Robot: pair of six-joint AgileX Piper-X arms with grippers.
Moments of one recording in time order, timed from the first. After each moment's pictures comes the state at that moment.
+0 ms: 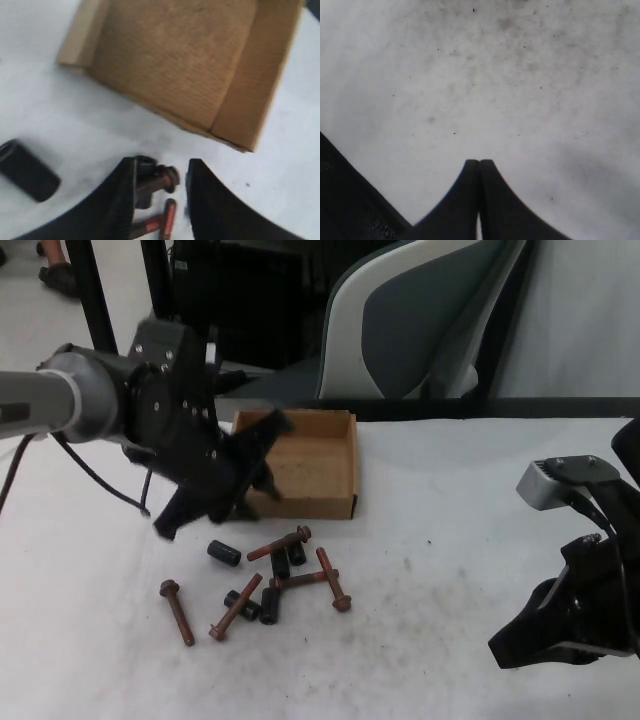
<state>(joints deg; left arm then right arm) -20.4 108.6 -71.3 31.0 16.3 -54.2 25.0 69.2 -46.5 50.3 -25.6 1.5</state>
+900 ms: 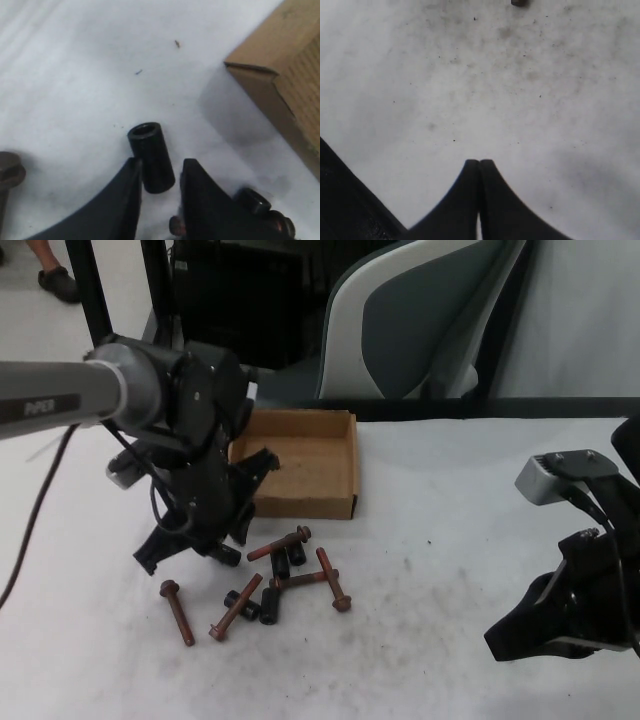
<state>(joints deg) -23.4 112.9 -78.3 46.7 1.4 -66.0 25.0 69.2 -46.5 49.0 -25.6 1.4</state>
